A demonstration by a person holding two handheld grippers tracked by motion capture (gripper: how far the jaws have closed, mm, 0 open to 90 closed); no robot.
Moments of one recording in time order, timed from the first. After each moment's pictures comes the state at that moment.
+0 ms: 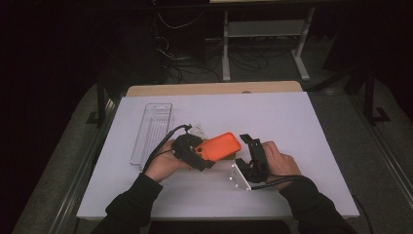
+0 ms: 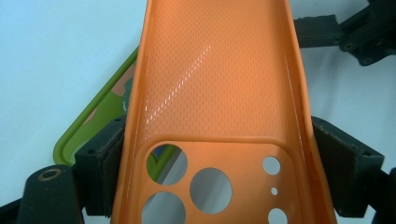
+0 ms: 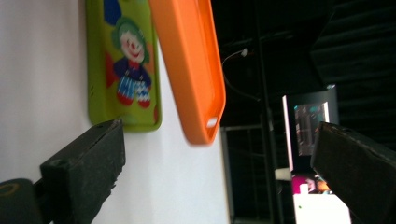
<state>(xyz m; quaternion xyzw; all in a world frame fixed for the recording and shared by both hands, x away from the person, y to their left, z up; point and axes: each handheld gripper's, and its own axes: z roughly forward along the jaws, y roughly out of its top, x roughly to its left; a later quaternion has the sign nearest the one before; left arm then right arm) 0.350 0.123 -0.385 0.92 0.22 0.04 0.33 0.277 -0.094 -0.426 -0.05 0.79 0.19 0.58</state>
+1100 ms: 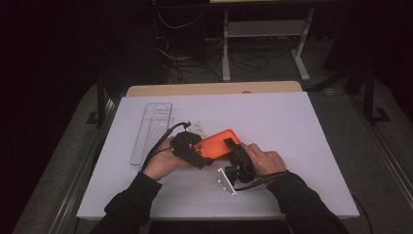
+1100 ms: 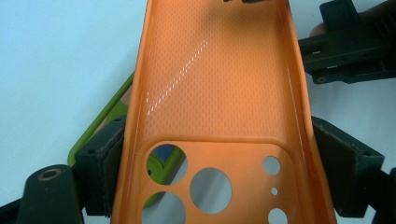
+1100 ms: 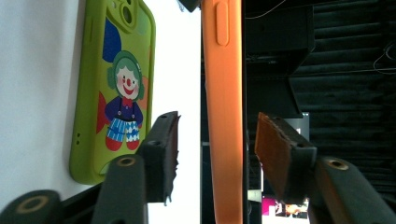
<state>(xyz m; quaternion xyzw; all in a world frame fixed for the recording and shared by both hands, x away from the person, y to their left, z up) 0.349 0.123 -0.377 0.91 0.23 0.05 0.34 0.282 -0.064 -0.439 -0.11 0.77 0.17 0.61</state>
